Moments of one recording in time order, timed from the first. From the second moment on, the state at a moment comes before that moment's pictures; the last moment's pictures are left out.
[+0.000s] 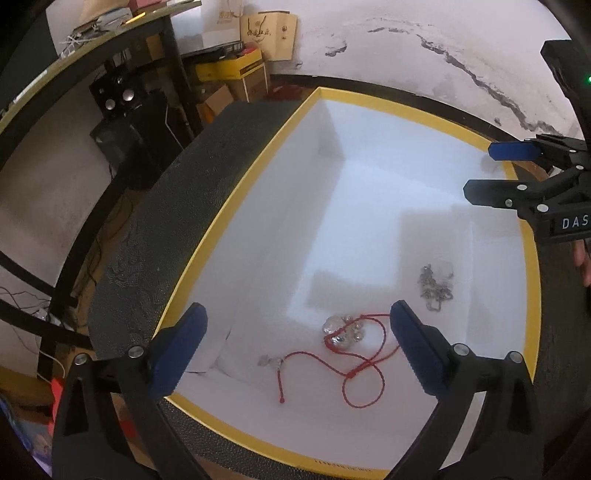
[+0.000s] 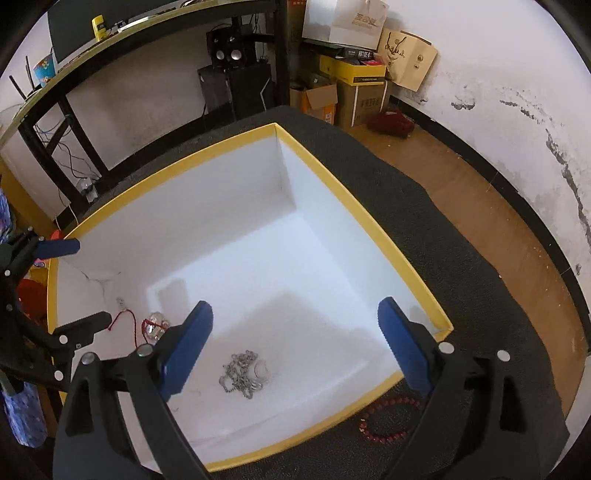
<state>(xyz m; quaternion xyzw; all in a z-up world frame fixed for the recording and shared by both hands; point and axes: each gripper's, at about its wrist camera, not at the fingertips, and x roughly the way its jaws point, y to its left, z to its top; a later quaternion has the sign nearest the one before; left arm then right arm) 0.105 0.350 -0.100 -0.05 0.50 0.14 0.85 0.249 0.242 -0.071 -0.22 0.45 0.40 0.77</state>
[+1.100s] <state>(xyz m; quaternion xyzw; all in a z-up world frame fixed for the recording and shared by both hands) 0.091 0.048 -0.021 0.03 0.41 -0.07 0.91 0.051 -0.245 0.016 -0.05 0.42 0.06 0.91</state>
